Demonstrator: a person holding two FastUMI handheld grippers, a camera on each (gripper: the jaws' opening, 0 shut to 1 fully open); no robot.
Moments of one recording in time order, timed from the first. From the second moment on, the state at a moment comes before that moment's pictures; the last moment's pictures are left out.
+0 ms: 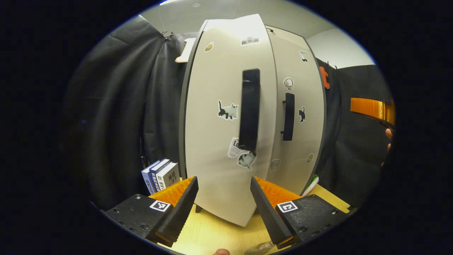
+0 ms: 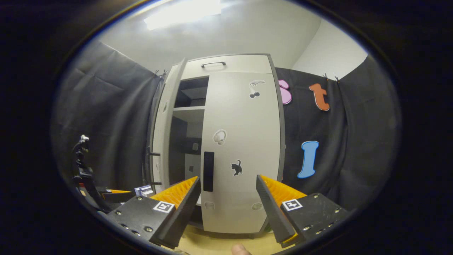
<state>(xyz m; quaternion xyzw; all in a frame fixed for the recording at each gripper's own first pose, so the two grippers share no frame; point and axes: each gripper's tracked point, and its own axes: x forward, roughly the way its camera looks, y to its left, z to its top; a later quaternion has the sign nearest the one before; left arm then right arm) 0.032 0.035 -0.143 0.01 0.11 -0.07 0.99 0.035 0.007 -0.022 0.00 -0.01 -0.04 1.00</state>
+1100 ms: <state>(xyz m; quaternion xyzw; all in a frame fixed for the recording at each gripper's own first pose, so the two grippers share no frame) 0.049 -0.058 0.000 -0.01 0.03 -0.12 0.99 0.015 -0.054 0.009 0.00 -0.04 -0.12 0.99</state>
